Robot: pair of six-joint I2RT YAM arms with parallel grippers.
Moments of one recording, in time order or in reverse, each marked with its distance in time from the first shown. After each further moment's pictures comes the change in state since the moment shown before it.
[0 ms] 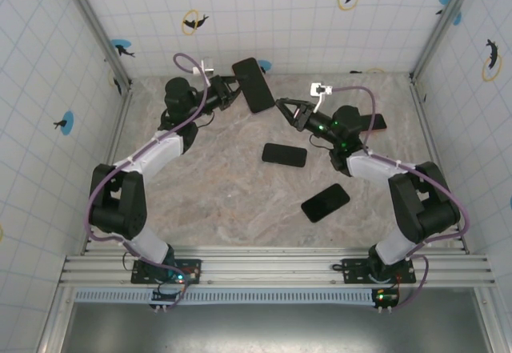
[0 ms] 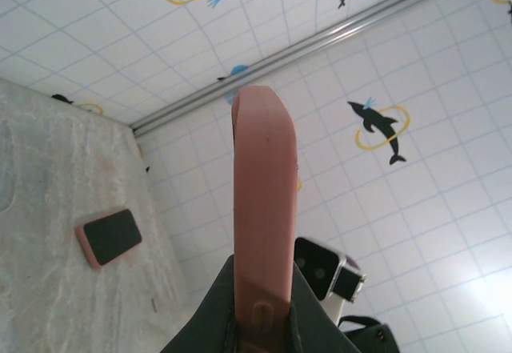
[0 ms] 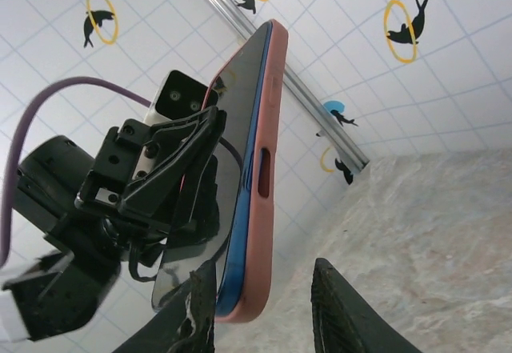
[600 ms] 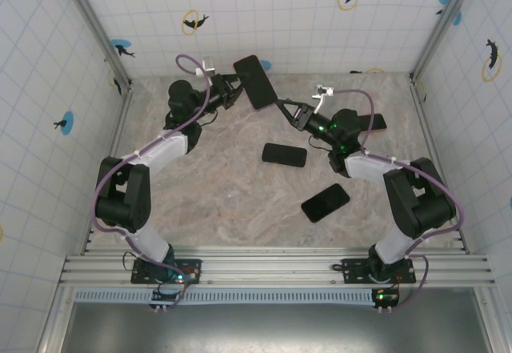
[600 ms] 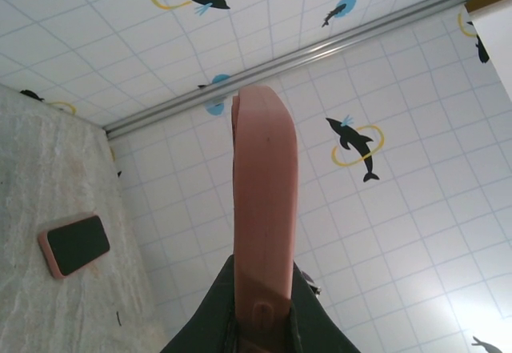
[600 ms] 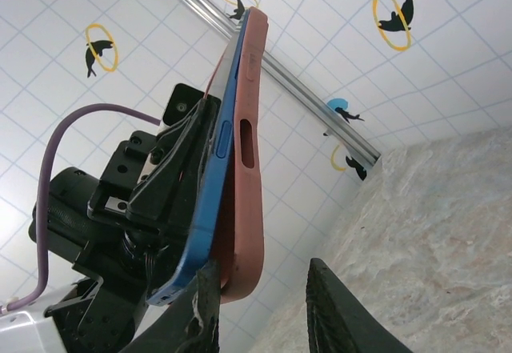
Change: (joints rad) left arm -0.012 0.058 -0.003 0.136 -0.013 -0.129; right arm 0.001 0.045 -0.016 0.076 0.013 0.123
